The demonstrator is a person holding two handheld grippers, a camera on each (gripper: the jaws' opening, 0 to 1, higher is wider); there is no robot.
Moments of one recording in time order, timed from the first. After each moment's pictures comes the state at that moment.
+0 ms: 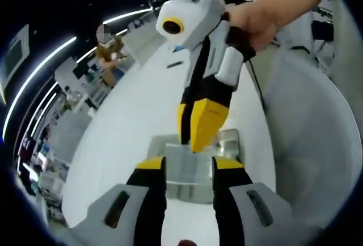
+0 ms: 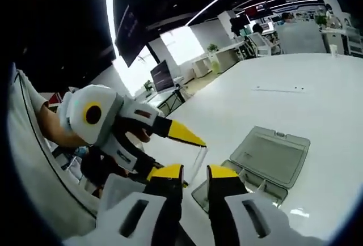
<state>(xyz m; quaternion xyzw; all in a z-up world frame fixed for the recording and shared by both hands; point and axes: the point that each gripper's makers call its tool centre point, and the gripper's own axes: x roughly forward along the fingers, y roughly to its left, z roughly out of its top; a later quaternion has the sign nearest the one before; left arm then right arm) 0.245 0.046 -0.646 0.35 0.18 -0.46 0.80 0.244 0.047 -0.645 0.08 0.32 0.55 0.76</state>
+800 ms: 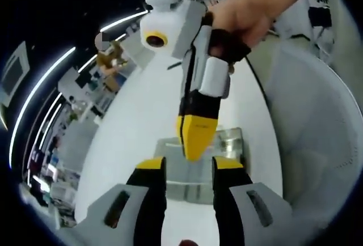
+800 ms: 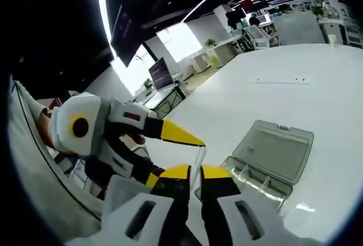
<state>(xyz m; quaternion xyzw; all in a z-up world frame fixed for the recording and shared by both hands) 0.245 0.040 -0.642 0.39 0.16 -0.45 0.79 0.244 0.051 -0.651 0.08 0.35 0.55 0.75</state>
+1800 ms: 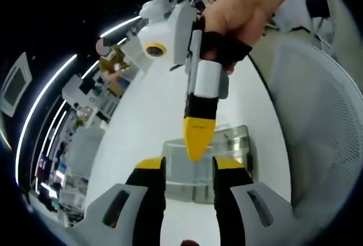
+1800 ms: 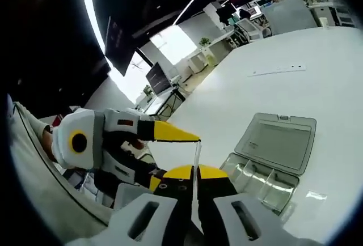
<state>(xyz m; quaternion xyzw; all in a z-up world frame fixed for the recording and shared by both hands) 0.250 0.040 -0.639 0.42 0.13 -0.43 0.79 0.247 0.050 -0.650 0.15 0.37 0.54 0.74</state>
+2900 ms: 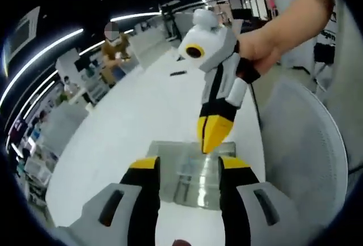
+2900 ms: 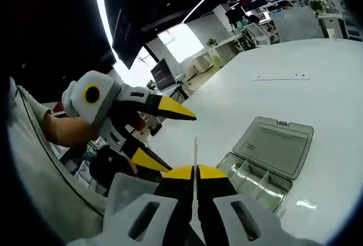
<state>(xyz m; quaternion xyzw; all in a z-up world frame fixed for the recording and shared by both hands) 0.250 0.051 -0.622 0.27 0.19 -0.48 0.81 0.234 0.038 -0.651 0.08 0.34 0.58 0.74</state>
